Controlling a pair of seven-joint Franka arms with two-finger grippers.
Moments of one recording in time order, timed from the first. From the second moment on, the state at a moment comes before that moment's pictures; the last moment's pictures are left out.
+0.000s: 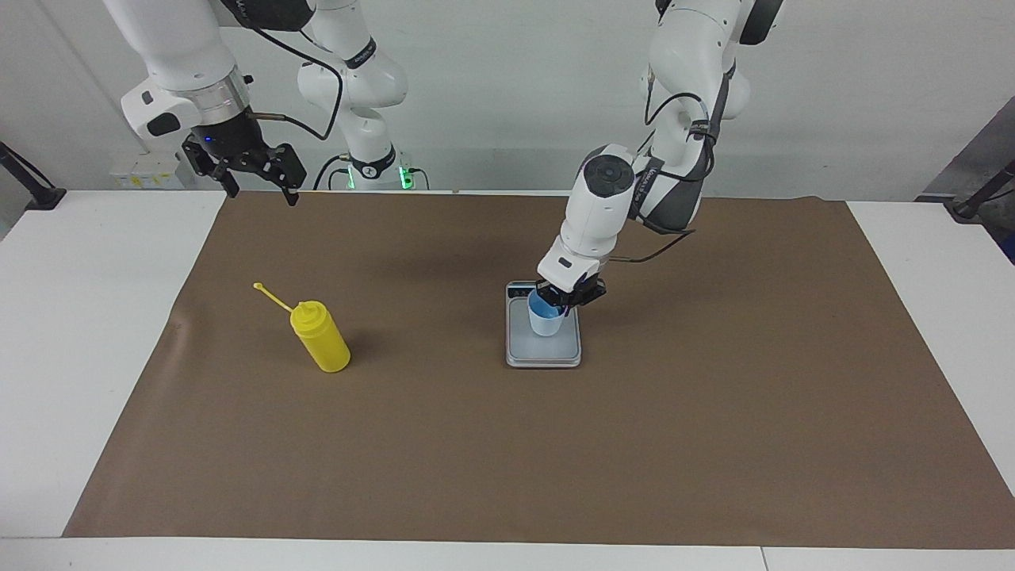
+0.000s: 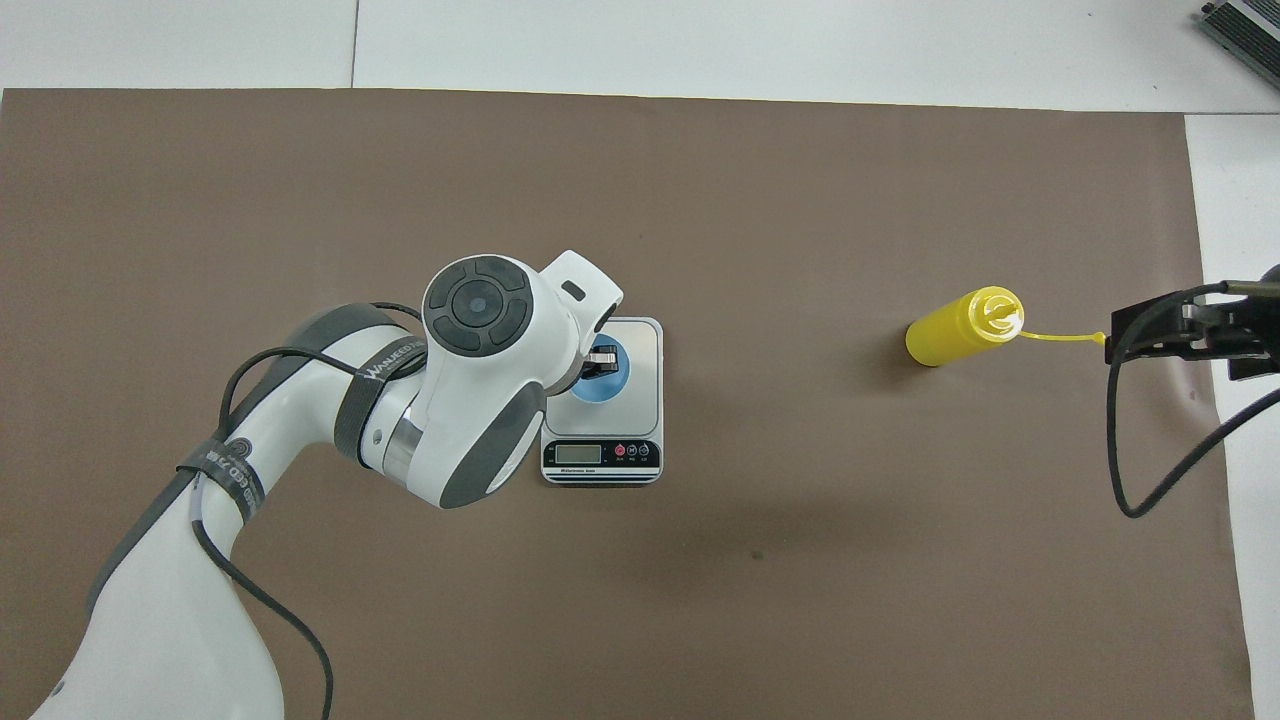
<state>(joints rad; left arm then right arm) -0.45 0.30 -0.17 -1.81 -0.02 2.17 -0.61 -0.01 -0.02 0.01 -1.54 -0.03 1.47 0.15</state>
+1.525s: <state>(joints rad) -0.20 0.07 -0.13 -1.73 0.02 1.87 -0.26 0.00 -0.04 0.01 -1.61 -0.03 1.55 0.04</state>
